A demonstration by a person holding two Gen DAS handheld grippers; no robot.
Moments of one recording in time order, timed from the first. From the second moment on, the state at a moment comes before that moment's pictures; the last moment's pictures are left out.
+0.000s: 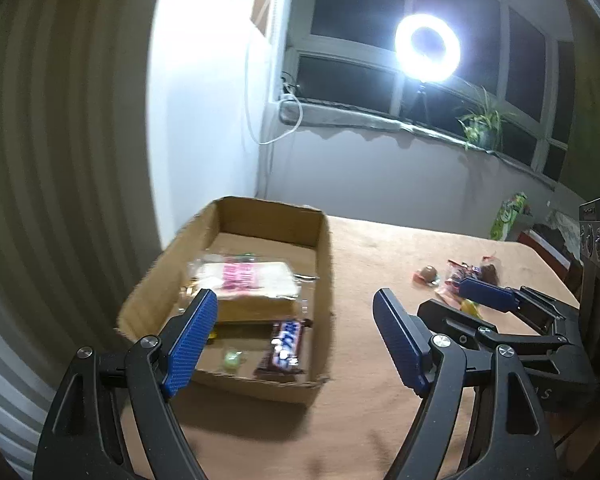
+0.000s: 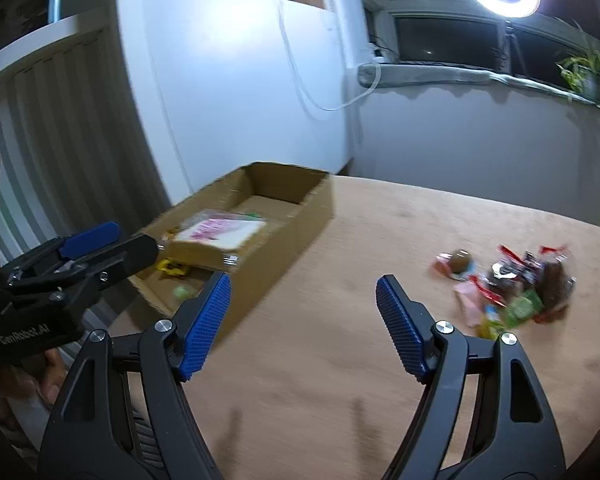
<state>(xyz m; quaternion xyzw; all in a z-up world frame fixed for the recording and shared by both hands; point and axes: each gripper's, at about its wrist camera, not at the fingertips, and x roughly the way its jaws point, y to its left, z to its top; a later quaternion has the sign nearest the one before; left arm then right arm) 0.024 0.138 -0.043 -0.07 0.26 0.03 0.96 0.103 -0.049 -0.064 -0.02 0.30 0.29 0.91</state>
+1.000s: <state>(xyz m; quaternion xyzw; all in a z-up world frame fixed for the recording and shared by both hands) 0.113 0.018 -0.106 -0.02 0.36 -0.10 0.93 0.187 -0.173 -0.128 -0.01 0.42 0.23 0.88</state>
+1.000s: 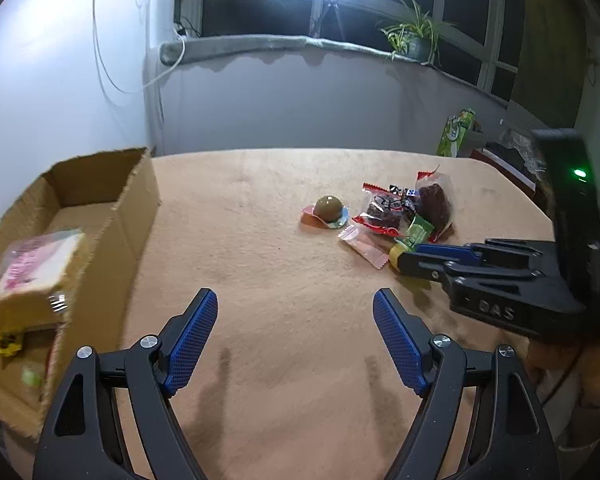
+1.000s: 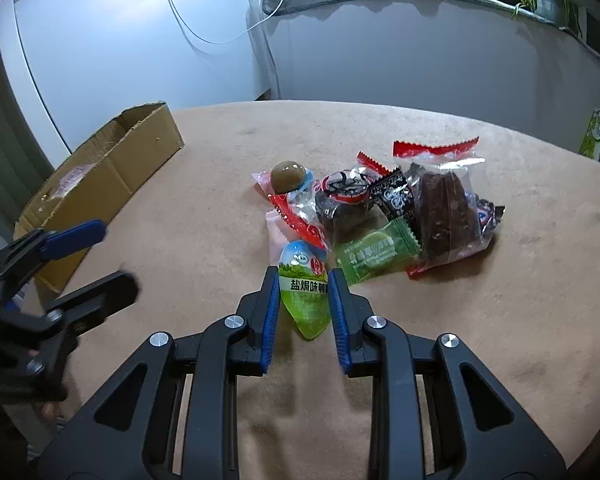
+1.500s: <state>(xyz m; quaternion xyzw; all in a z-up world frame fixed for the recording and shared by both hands) 0.143 -0.004 -0.121 -0.03 0.40 -0.12 0.91 0.188 -0.193 -0.130 0.00 0.42 0.24 0.87</state>
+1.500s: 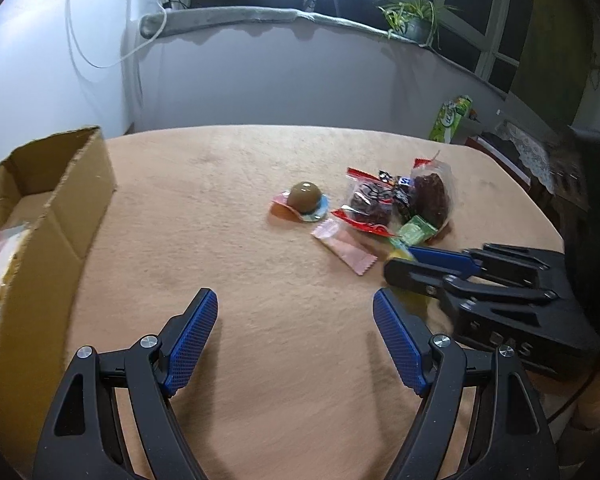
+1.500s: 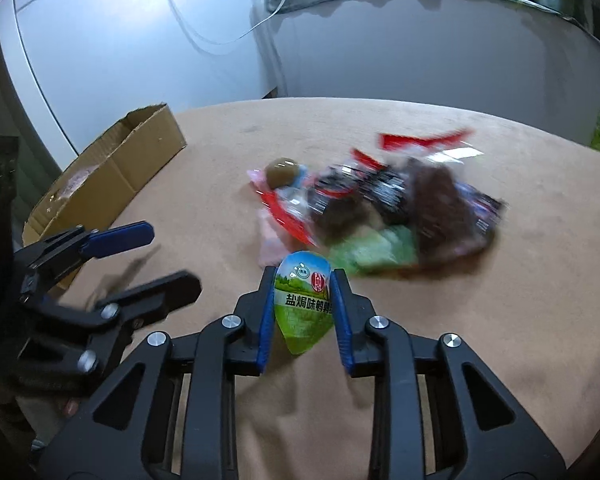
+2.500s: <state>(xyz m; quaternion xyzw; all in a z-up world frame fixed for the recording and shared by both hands) 0.206 -0.110 -0.126 0.08 0.43 -0.27 0.86 0.152 -0.266 -0.134 0.03 0.40 0.19 0.90</state>
